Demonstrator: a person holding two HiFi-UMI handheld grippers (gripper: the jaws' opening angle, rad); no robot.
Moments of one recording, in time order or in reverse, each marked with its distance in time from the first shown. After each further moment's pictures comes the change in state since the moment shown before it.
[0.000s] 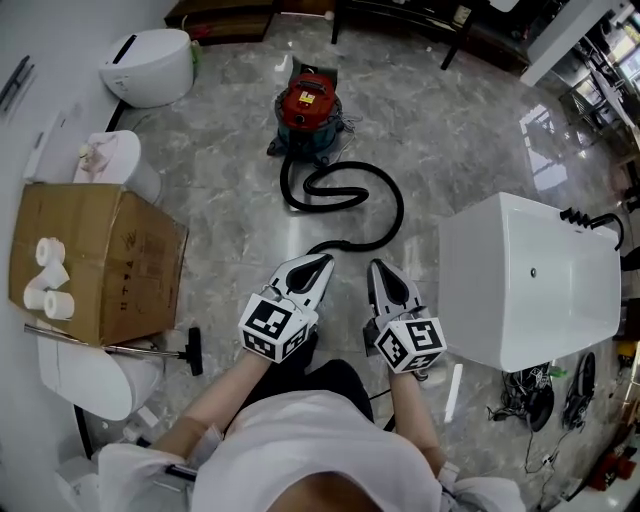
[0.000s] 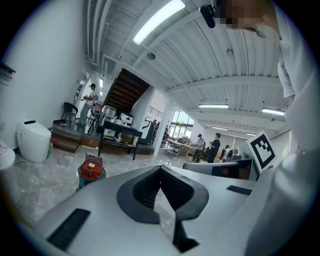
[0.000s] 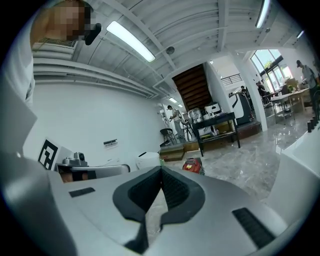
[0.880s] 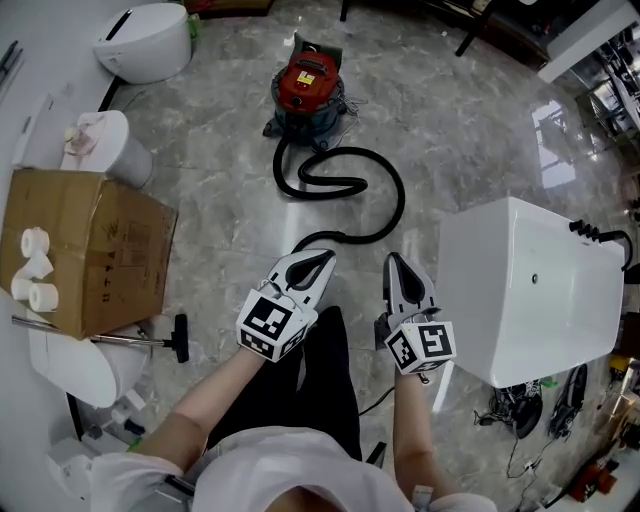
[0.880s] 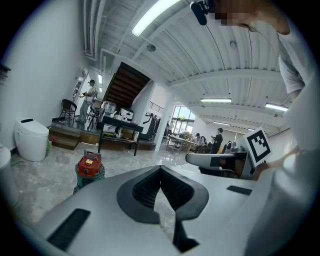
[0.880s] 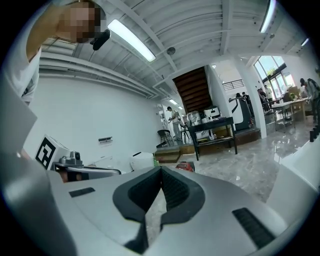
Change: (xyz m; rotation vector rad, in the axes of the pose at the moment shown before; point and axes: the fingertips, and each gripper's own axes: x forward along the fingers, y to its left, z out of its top) left arm 0.072 0.016 -0.024 0.010 0.051 0.010; right arm 0.028 -0.086 0.005 -0.066 -0.020 -0.020
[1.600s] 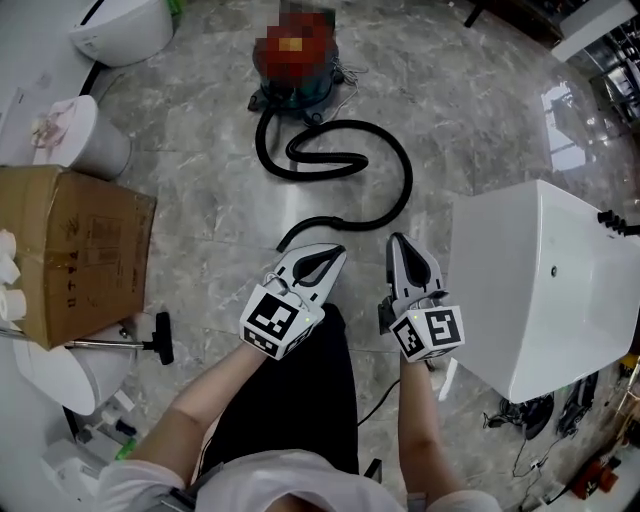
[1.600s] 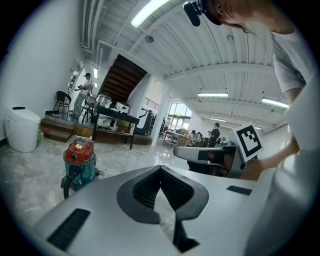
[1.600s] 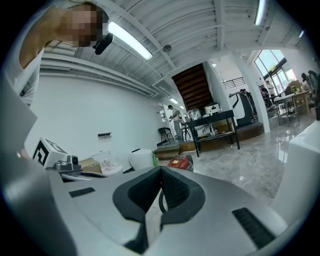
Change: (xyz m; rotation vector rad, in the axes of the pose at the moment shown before) left arm 0.103 0.013 -0.131 0.012 0.026 -0.050; right arm 0.053 -0.093 -0.117 0.005 -0.017 0.043
